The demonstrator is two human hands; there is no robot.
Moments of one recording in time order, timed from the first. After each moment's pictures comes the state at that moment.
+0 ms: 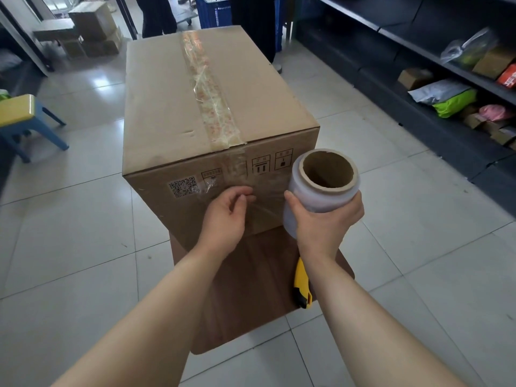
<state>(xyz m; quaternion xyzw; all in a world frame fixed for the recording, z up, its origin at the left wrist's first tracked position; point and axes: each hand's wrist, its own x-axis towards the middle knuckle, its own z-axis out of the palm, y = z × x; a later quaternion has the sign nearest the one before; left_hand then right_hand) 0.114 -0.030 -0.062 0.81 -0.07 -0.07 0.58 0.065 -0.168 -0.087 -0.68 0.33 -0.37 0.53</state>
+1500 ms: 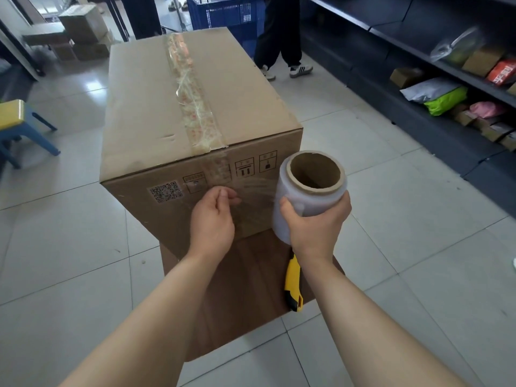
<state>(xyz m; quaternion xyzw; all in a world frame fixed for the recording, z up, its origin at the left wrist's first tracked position) 0.114 -0.043 -0.062 0.84 -0.02 0.02 0.54 0.057 -0.181 -0.084 -0.68 0.28 -0.35 0.57</state>
